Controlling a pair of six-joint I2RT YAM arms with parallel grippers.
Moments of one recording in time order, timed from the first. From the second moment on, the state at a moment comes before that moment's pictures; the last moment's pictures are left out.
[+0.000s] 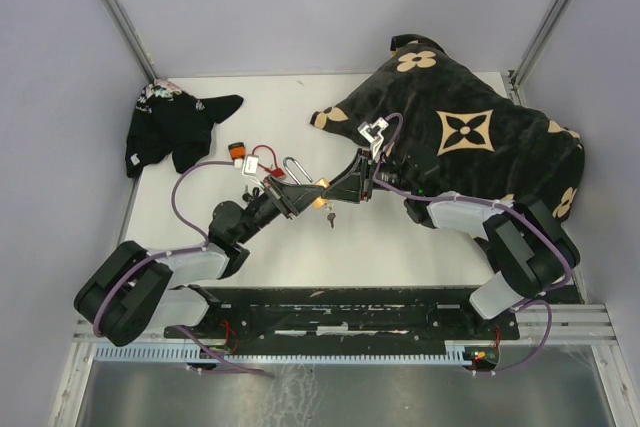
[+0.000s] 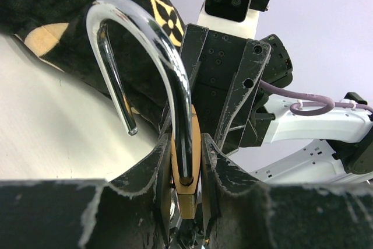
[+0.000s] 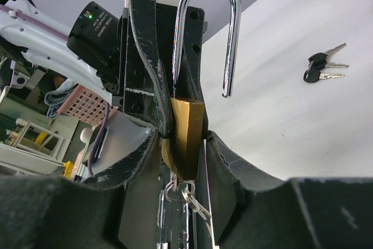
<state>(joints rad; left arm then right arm) -0.60 1.27 0.26 1.26 0.29 -1.06 0.55 1.57 0.70 0.96 -0.96 0.81</state>
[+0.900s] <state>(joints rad) -0.60 1.21 0.25 1.20 0.28 -1.03 0.55 1.57 0.72 0.94 -0.98 0.88</state>
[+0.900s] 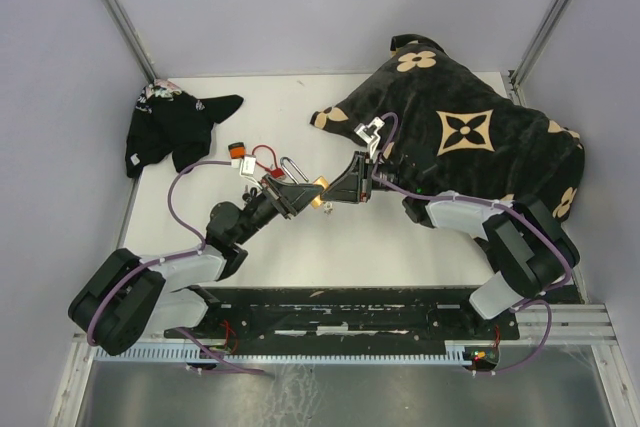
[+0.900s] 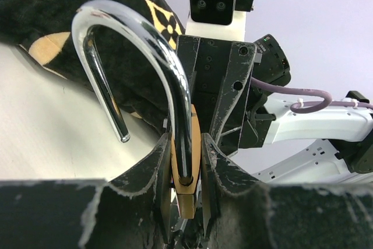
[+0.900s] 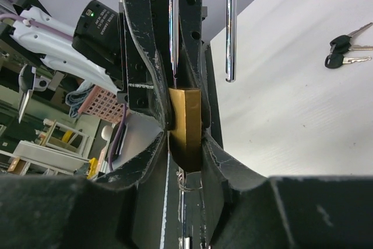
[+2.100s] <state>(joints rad) -0.59 0.79 0.33 0.23 -0.17 -0.93 0.50 1.62 0.72 0.70 -0.95 0.79</state>
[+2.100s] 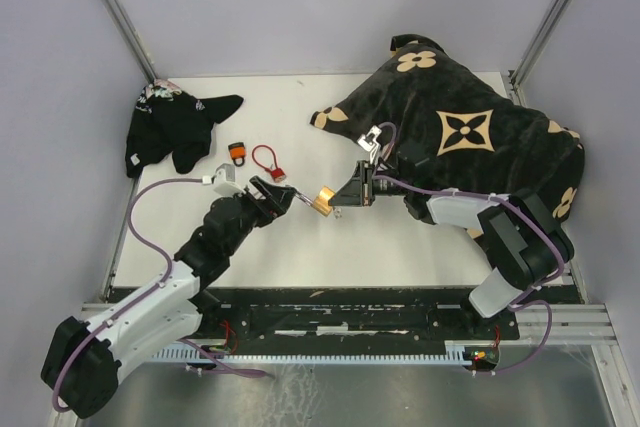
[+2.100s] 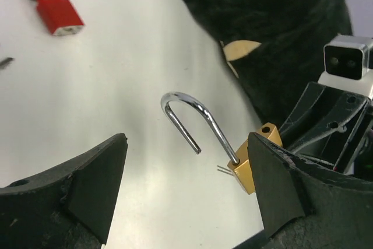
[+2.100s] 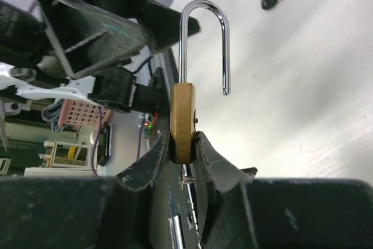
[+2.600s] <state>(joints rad) -0.59 0.85 0.45 -0.07 -0.32 -0.86 0.49 1.74 0.72 0.42 -0.75 0.60</state>
